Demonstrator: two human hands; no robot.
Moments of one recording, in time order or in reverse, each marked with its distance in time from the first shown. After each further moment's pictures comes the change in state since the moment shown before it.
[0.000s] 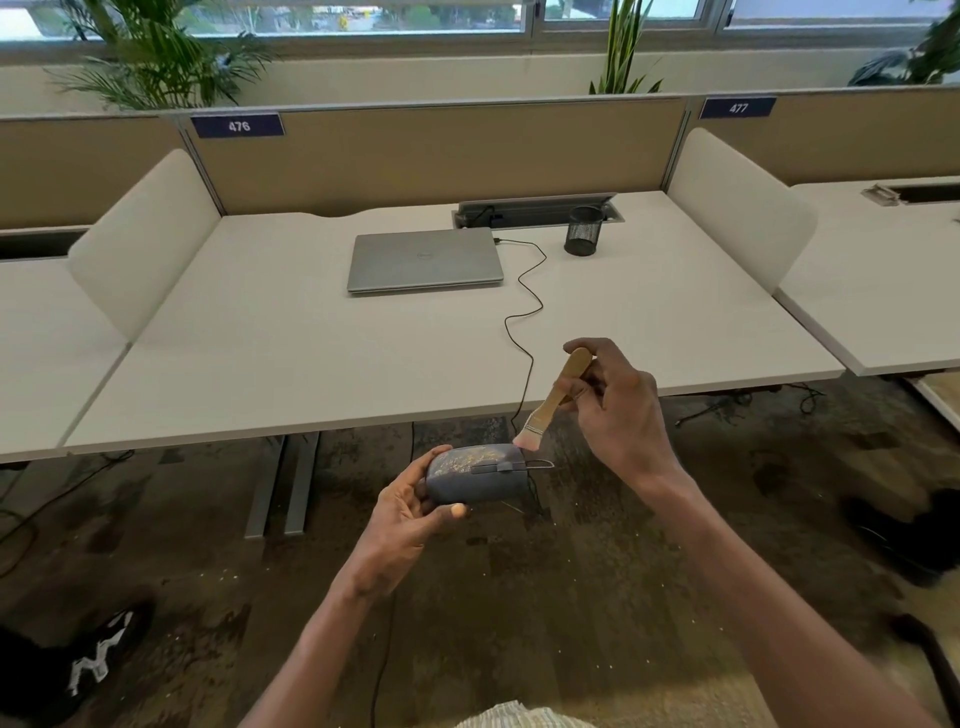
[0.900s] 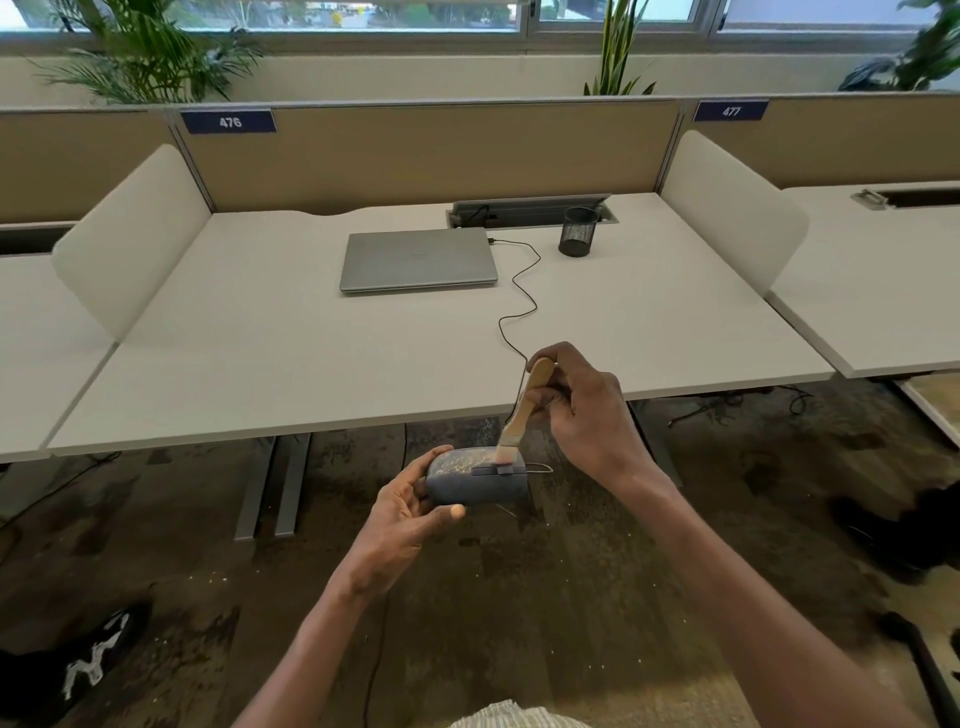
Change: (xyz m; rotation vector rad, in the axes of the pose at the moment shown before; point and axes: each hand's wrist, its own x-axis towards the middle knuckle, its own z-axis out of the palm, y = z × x) left_hand 0.007 0.001 0.002 0.026 -0.039 -0.002; right_hand 0.002 -0.013 0.012 0.057 -0.140 -0.027
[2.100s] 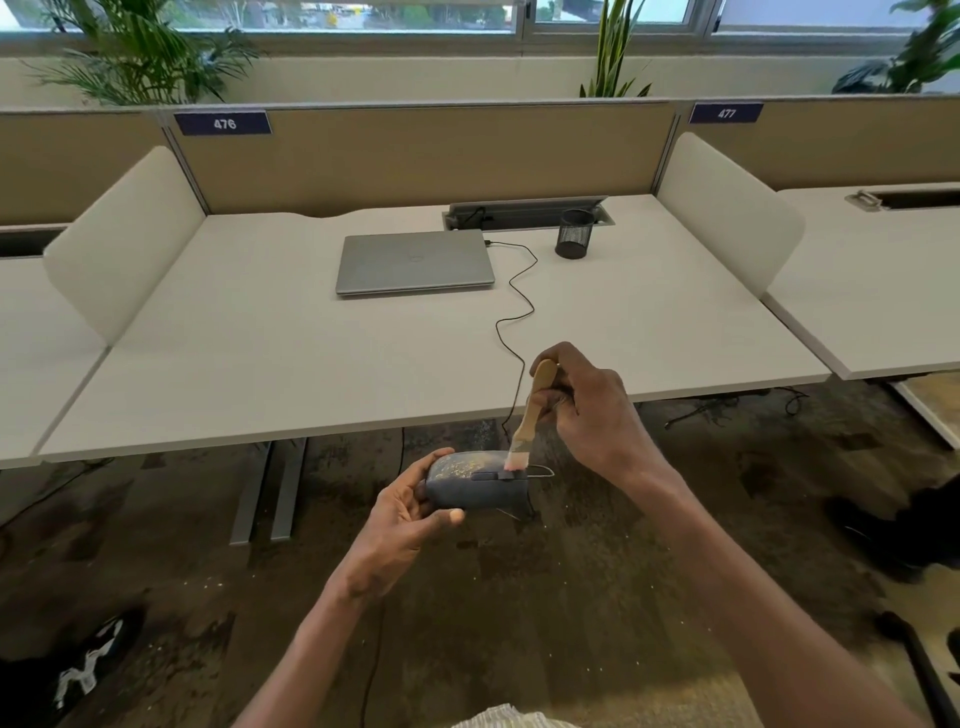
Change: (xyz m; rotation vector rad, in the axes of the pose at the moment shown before) left_hand 0.005 -0.001 -0.003 0.018 -0.025 -0.016; right_hand 0.006 0.000 -0.011 -0.086 -0.073 0.018
